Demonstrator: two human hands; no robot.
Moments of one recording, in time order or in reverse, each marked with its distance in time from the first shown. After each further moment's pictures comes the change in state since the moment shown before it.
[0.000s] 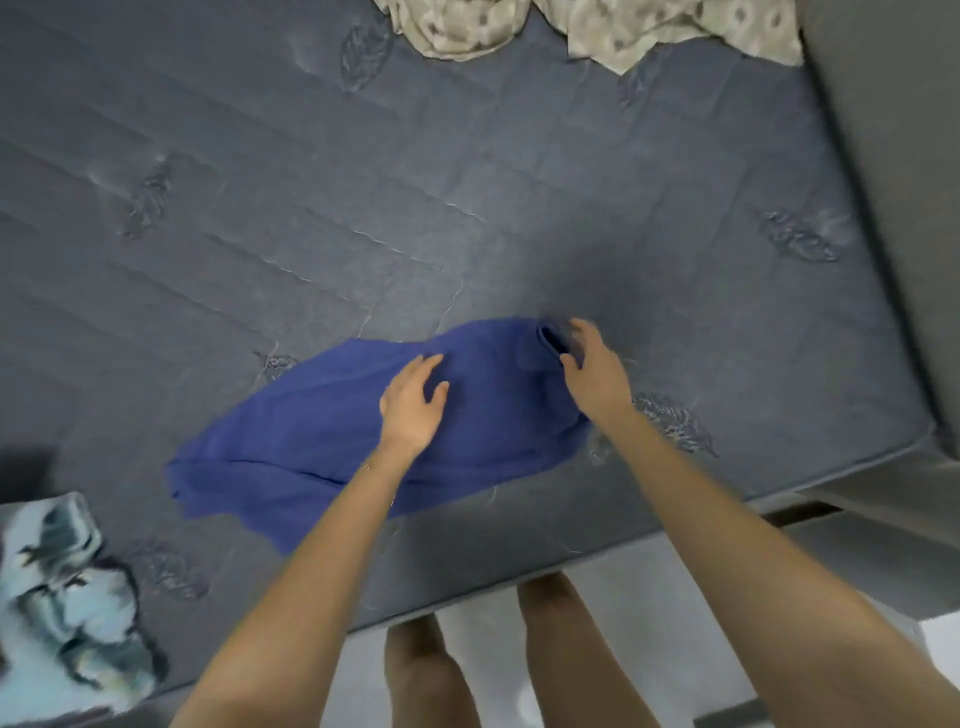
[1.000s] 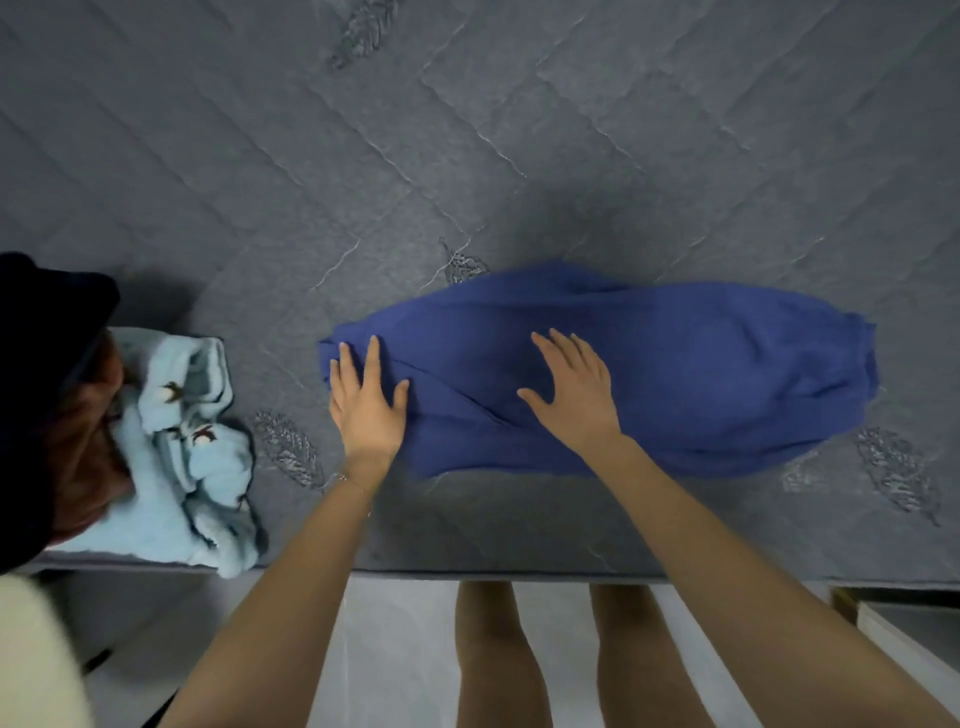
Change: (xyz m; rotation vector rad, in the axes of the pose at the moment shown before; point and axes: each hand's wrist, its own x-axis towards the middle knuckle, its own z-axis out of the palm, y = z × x) left_hand -0.066 -0.260 -0.102 0.096 0.336 -0.423; right_hand -0.048 -0.088 0.262 -0.519 -0.278 -0.446
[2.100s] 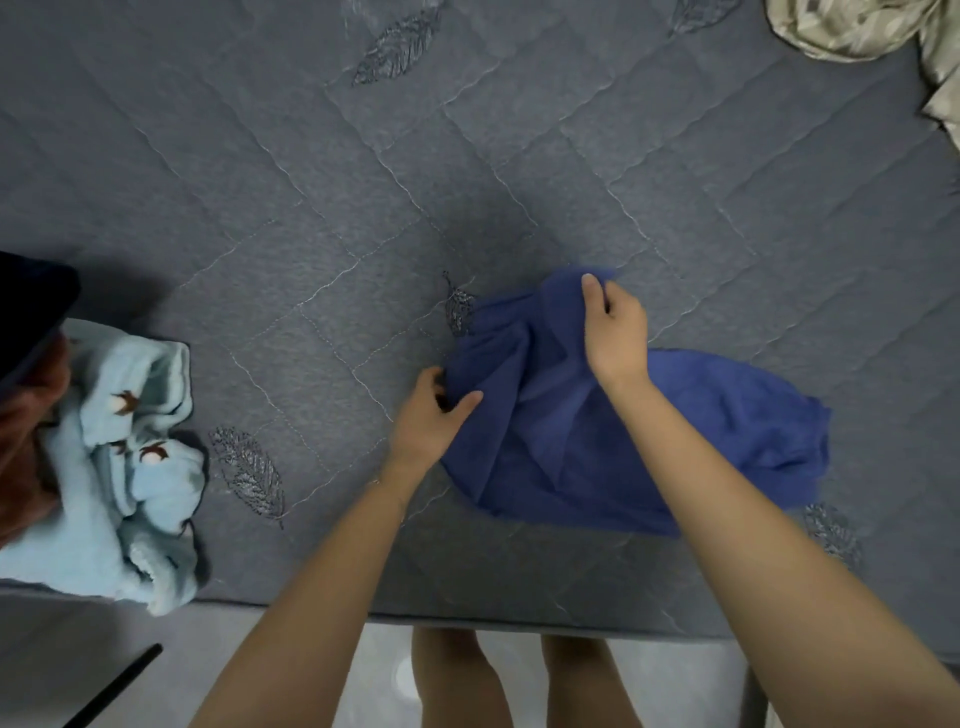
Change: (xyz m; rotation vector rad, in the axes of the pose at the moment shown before) left_hand 0.027 0.051 0.038 -0.616 -0.375 -0.089; right_hand 0.094 -0.034 -0.093 0.566 0.408 0.244
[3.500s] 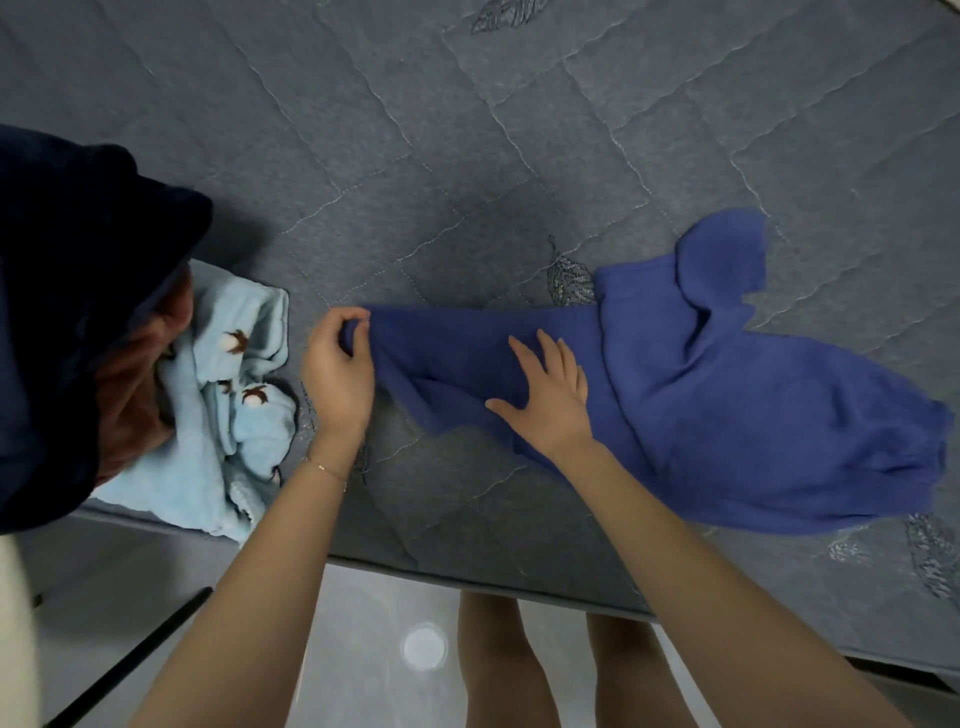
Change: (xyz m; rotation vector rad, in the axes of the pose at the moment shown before) left_hand -0.019 -0.046 -0.163 -0.007 0.662 0.322; right_hand -0.122 0.036 0.137 -0.664 -0.526 -0.243
